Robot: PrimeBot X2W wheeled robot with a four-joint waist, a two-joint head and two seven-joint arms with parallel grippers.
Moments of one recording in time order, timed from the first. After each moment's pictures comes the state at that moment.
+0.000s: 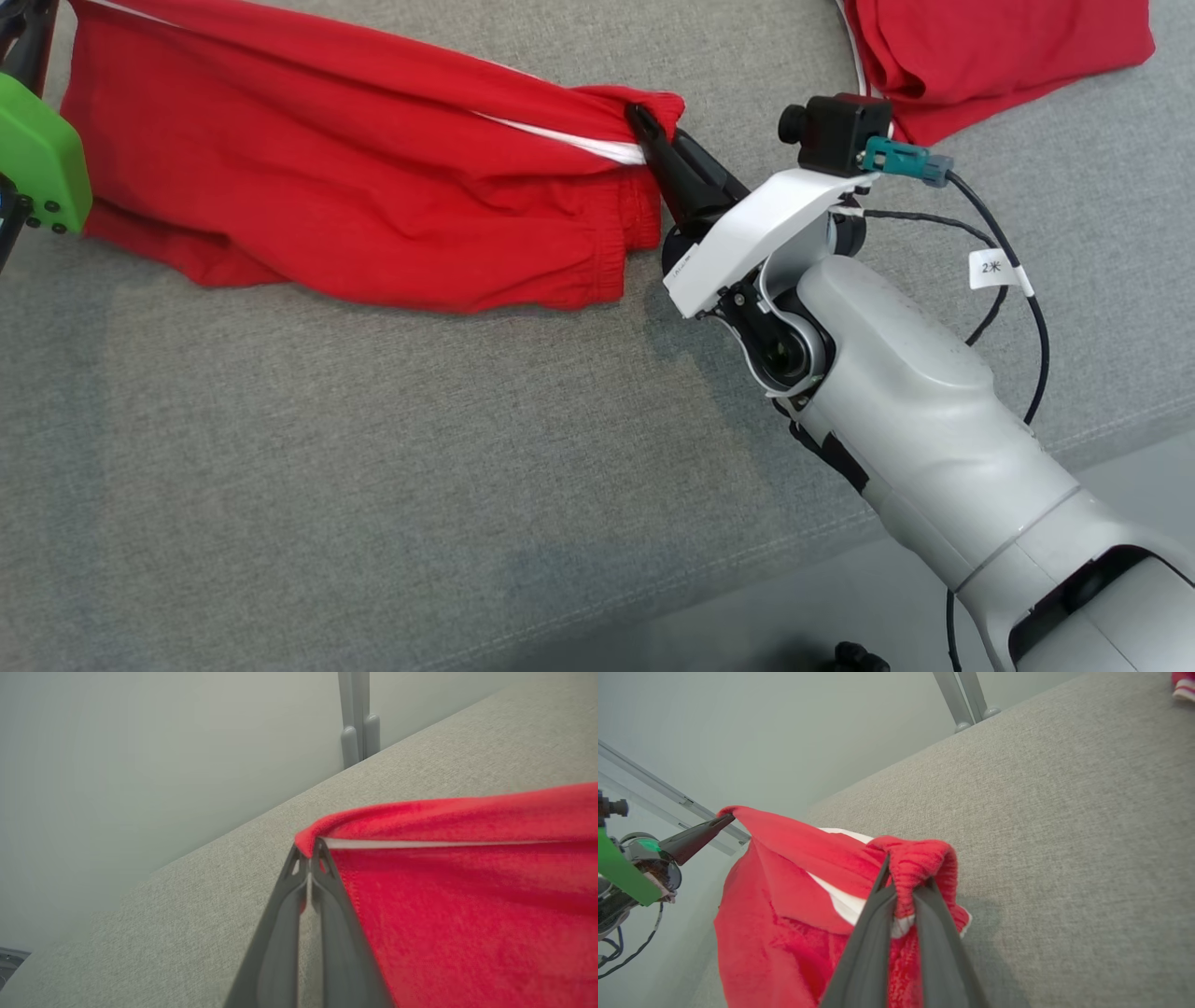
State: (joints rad) left arm -1.11 0.61 -0.70 0.78 -0.59 -0.13 -0.04; right arm -0.94 -0.05 0.67 0.71 0.98 0.13 -0.22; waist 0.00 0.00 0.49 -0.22
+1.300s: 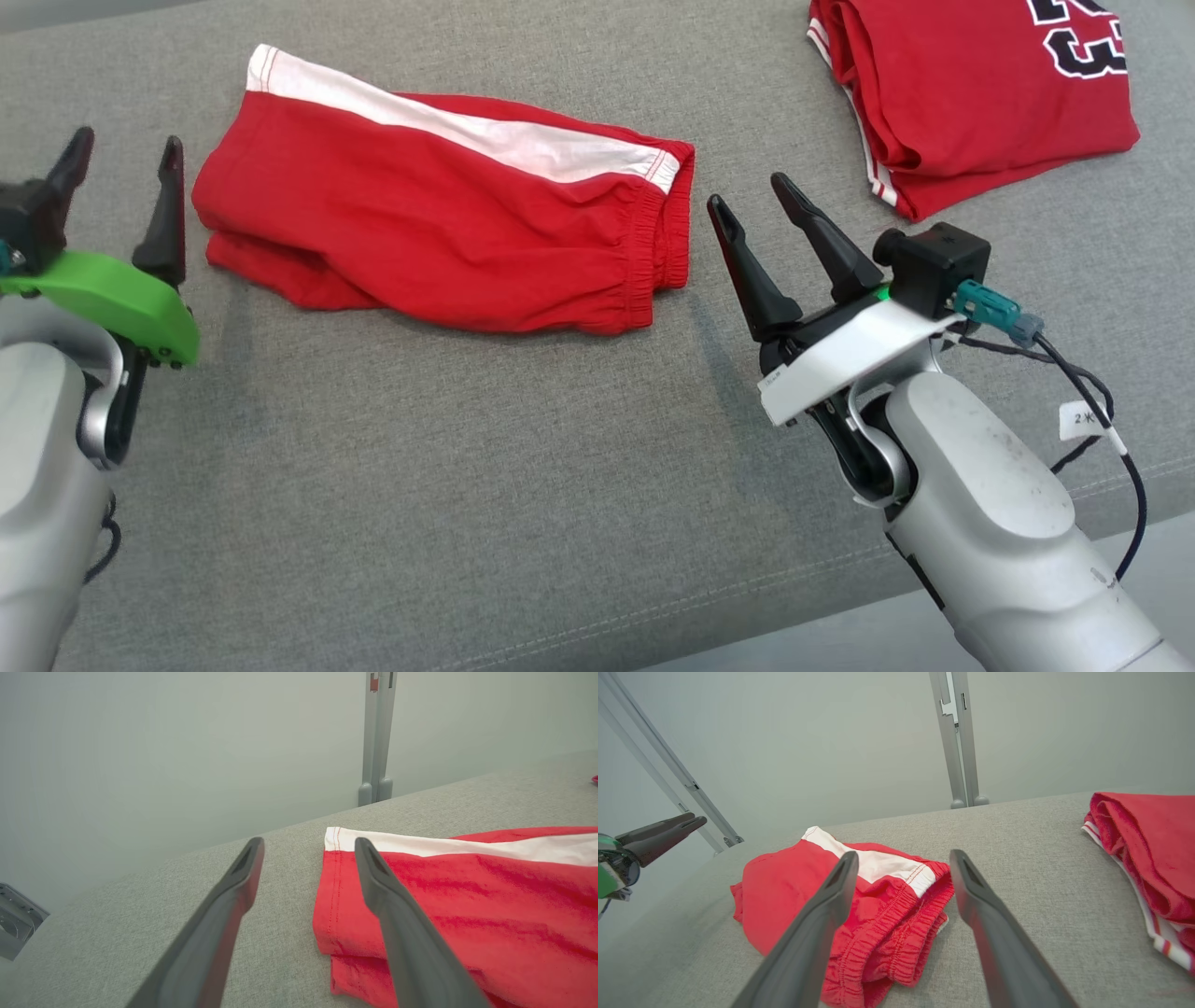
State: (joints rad) left arm -0.81 0.53 -0.56 0.69 -0.64 -0.03 -0.26; right arm -0.61 -0.15 0.47 0.41 0.56 0.13 -0.26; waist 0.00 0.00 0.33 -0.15
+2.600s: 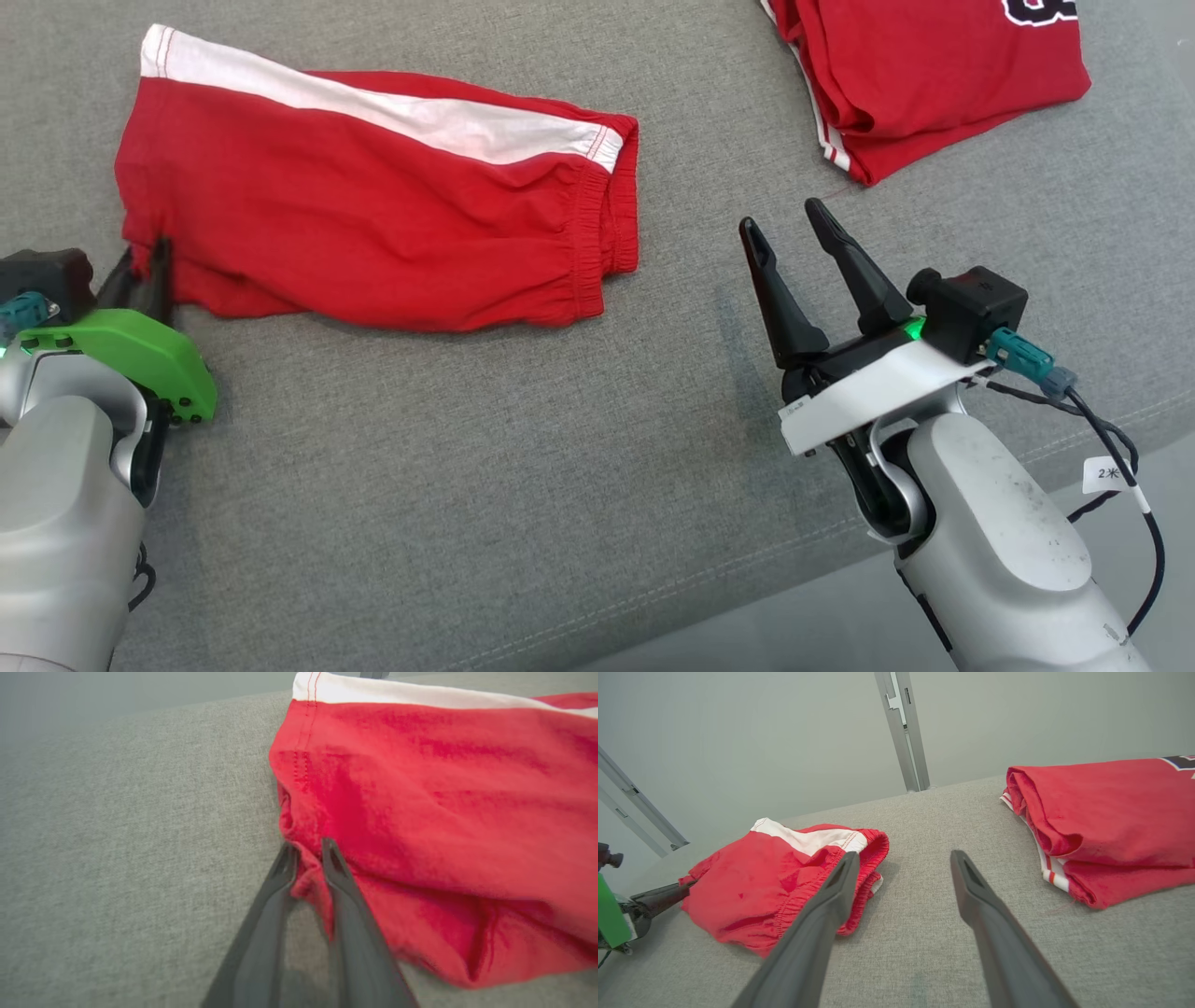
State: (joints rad) left arm -0.80 0.38 -0.42 1.04 -0.55 -0.12 -0.27; right arm -0.47 -0.12 0.35 0.28 0.45 0.13 -0.26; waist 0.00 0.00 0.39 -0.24
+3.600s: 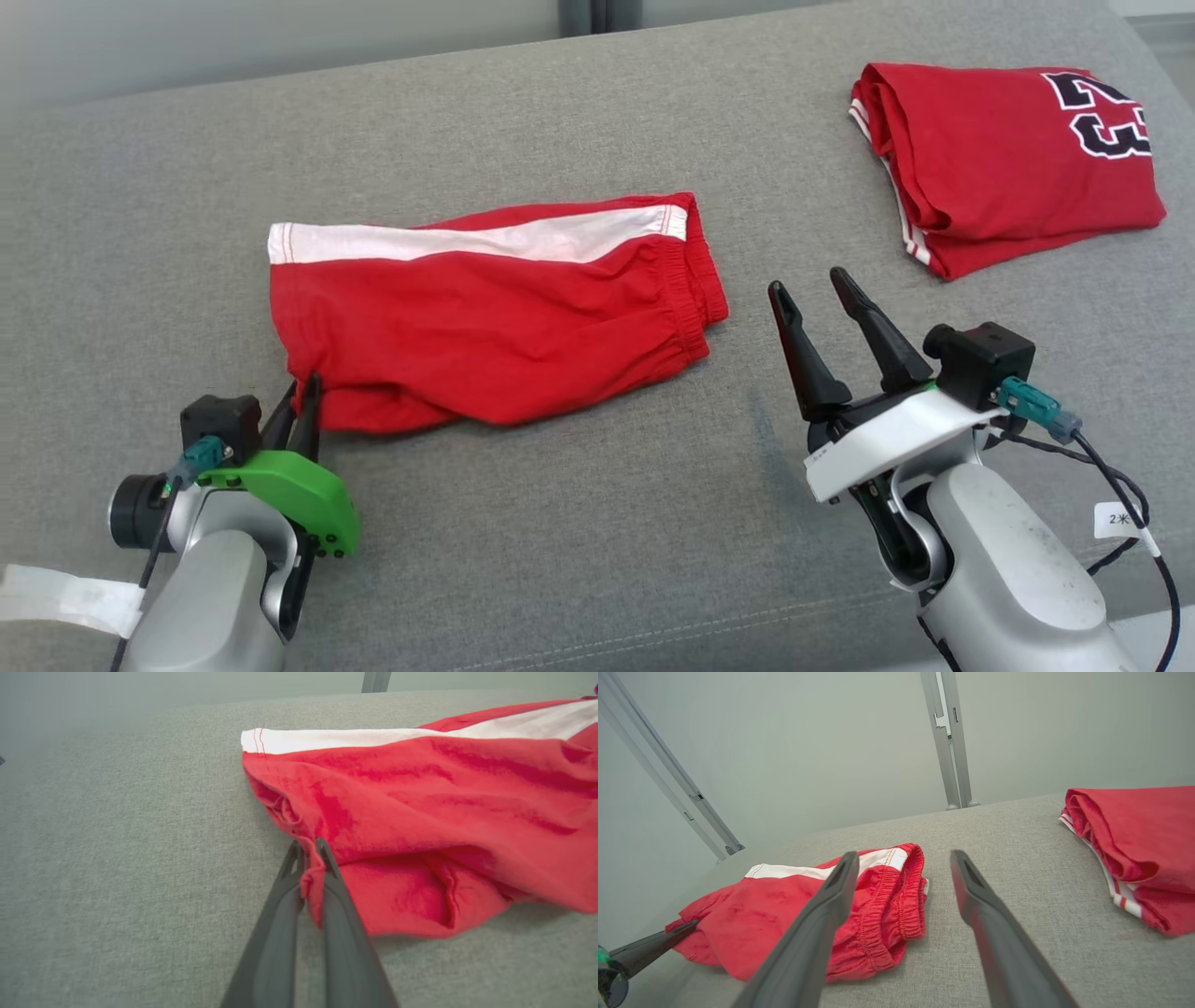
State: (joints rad) left arm -0.50 0.24 -0.36 0.84 -0.44 -0.06 -0.26; right arm -0.39 -0.14 0.33 0.34 0.48 0.13 -0.26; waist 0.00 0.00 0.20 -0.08
